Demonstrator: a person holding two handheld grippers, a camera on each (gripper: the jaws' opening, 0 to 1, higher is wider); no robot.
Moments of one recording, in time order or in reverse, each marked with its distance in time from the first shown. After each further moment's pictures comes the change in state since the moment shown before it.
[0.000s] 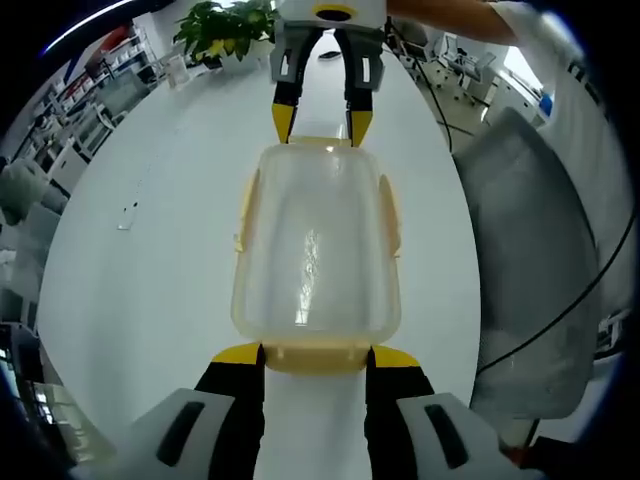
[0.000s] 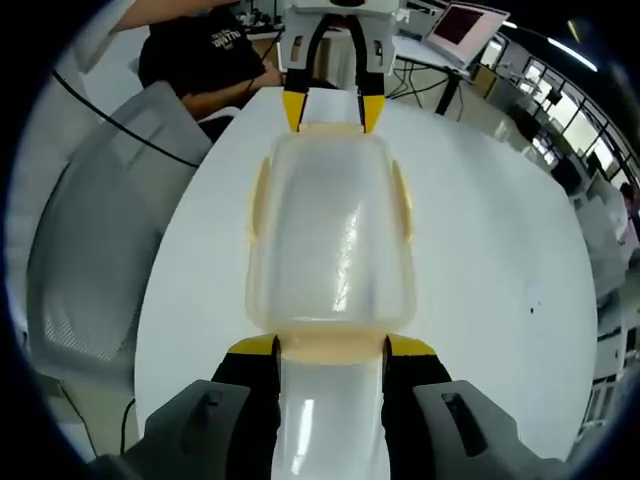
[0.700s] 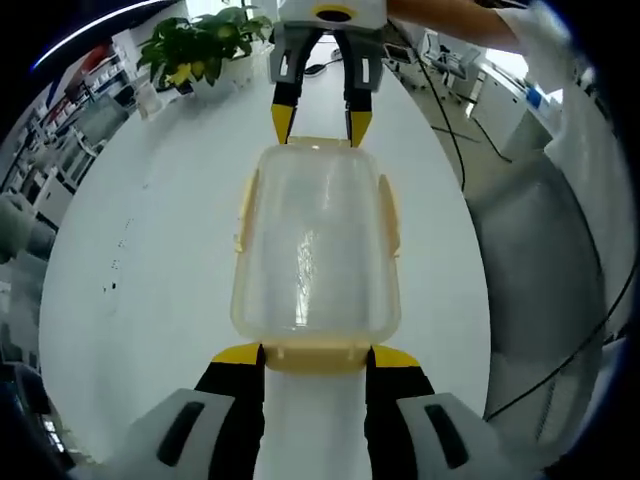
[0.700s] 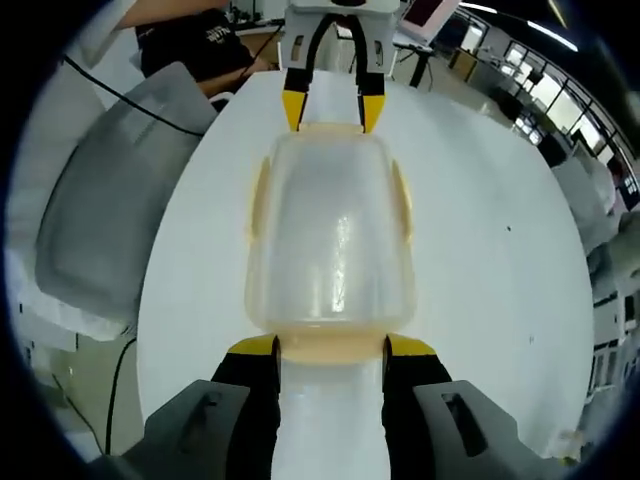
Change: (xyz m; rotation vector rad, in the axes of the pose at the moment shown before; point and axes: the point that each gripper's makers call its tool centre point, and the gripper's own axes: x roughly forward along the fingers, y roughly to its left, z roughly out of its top) left arm 0.056 0.007 0.116 0.078 -0.035 -0.042; right arm -0.058 -0.001 -0.113 0.075 0.036 -0.041
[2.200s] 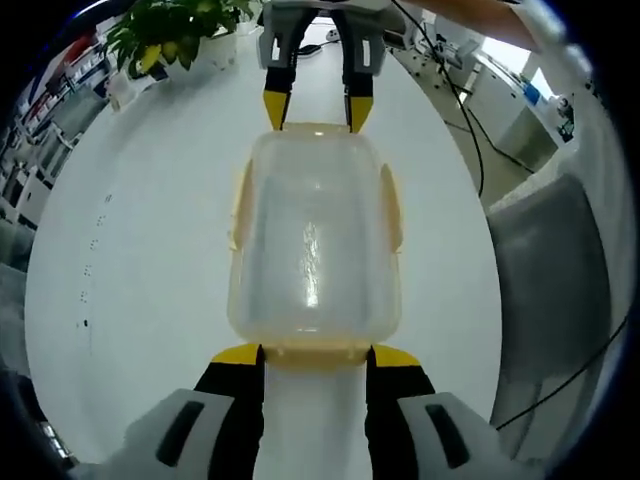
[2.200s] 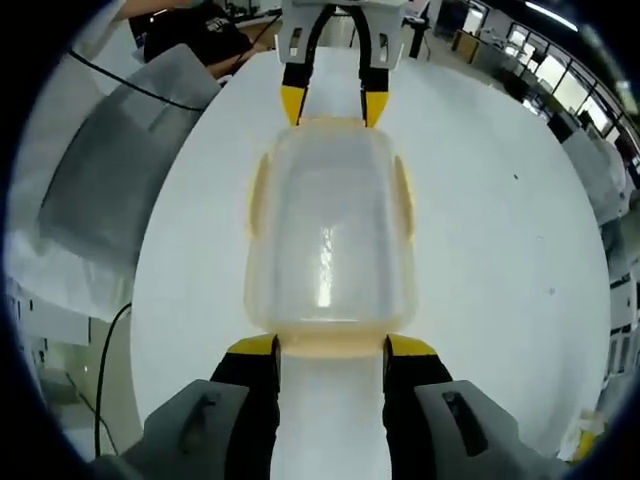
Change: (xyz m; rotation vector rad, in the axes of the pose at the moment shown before) left arm 0.051 0.006 0.031 -0.003 0.072 -0.071; right arm 0.005 -0.002 -0.063 0.037 0.048 0.063
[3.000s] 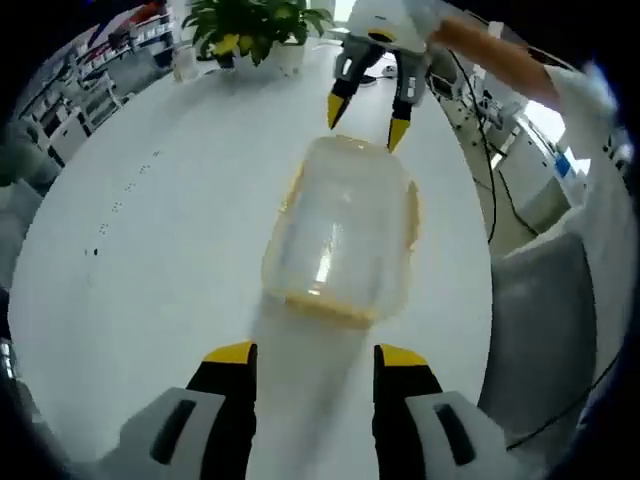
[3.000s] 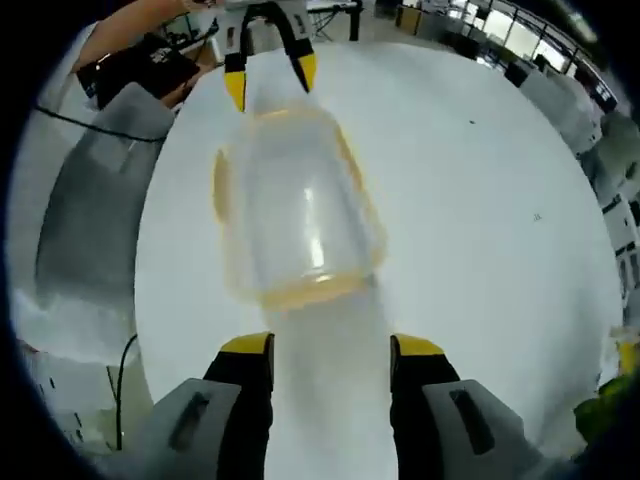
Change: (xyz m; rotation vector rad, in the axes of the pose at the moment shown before) left arm -0.031 0.011 -0.026 -0.486 -0.163 0.042; right arm -0.021 -0.015 -0.031 0.404 -0.023 -0.084
